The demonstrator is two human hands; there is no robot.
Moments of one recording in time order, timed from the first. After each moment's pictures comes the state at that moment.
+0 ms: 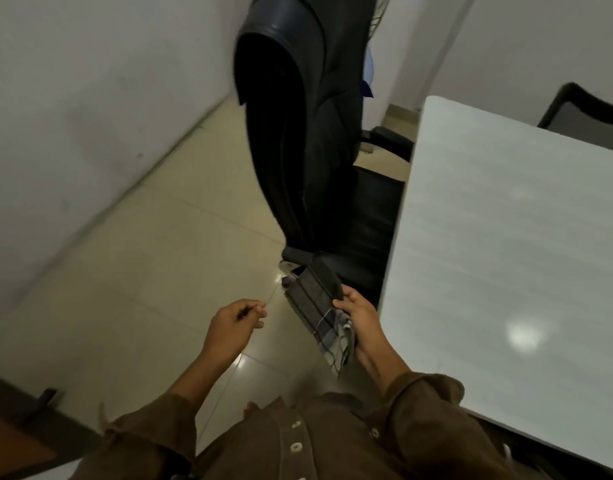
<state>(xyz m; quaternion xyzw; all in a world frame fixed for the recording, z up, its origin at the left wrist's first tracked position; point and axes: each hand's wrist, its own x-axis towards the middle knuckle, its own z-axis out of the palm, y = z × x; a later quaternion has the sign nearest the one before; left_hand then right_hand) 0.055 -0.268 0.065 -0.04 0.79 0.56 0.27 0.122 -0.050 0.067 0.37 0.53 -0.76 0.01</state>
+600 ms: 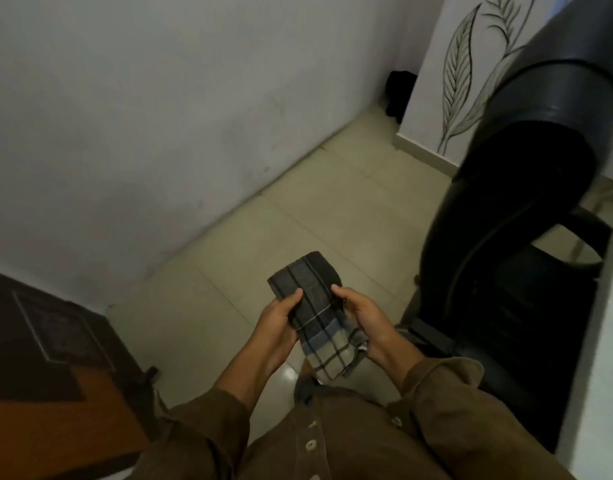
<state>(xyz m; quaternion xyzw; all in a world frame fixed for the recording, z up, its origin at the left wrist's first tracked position) -0.119 -0.392 0.077 -0.27 0.48 0.80 0.23 -0.117 -0.234 0.075 0.21 0.44 -0.82 0.29</state>
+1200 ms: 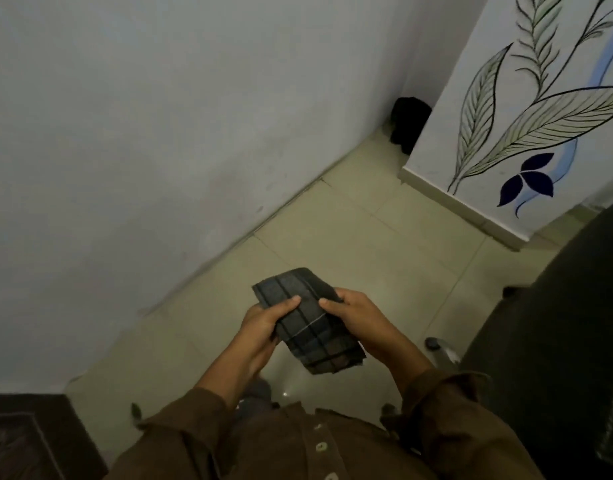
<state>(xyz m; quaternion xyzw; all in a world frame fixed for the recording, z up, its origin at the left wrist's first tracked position) -0.449 -0.431 0.078 -0.24 0.51 0.79 0.23 -0.452 -0.249 0.086 0.12 0.70 -0.66 0.25</state>
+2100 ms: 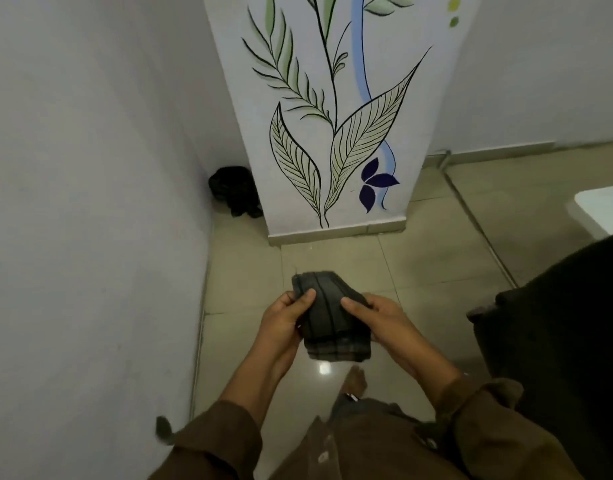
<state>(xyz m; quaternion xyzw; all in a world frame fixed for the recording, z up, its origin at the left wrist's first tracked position) -0.940 -0.143 0.123 0.04 0.58 0.65 0.49 -0.797 -0.029 0.117 0.40 0.58 -0.70 -0.09</state>
